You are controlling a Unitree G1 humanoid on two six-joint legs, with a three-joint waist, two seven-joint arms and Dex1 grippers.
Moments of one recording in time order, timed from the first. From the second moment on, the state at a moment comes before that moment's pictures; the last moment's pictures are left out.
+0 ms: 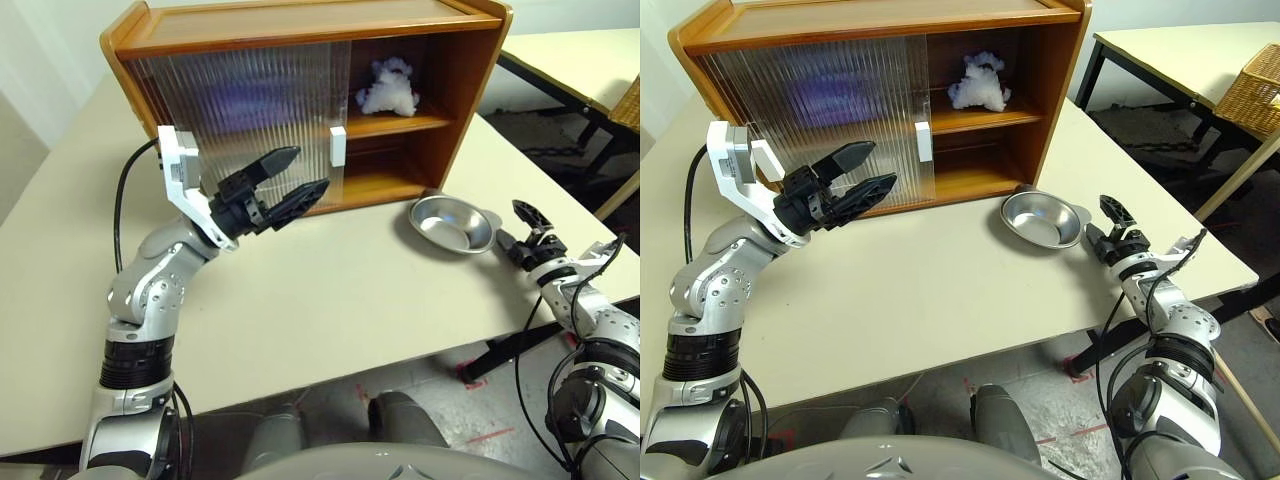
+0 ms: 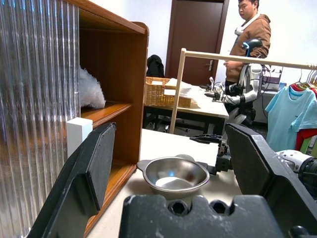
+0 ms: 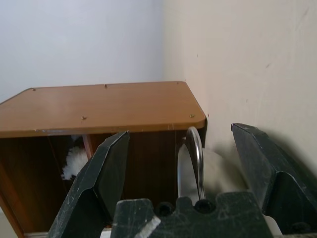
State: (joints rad) left arm -0.37 0.41 0.12 -0.23 -0.74 0.44 -0.81; right arm -0.44 -0.35 -0.83 0.72 1.18 0.79 0.33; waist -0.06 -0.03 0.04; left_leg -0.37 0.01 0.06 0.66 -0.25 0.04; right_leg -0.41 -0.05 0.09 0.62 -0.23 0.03
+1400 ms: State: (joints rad) left arm -0.37 0.40 0.12 -0.26 -0.74 0.44 -0.80; right arm -0.48 -0.38 -0.80 0.79 1.12 0.83 0.40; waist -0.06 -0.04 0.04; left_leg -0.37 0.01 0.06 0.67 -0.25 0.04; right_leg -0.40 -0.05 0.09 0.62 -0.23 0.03
